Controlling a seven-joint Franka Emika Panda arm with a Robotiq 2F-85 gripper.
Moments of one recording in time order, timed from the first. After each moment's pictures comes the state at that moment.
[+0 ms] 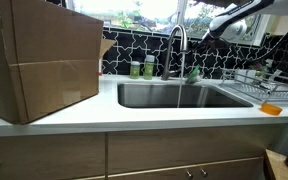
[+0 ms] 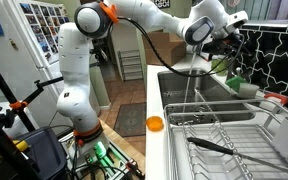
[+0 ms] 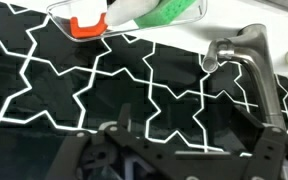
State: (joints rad) arm -0.49 0.28 -0.19 -1.71 0.18 2.73 -0.29
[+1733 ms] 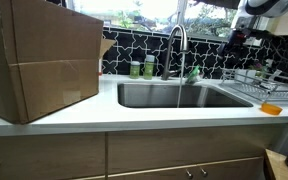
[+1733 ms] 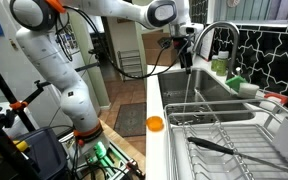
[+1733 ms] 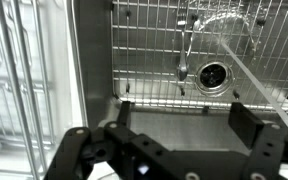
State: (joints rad) arm -0.34 -0.24 -0.25 -2.12 -0.10 2.02 0.20
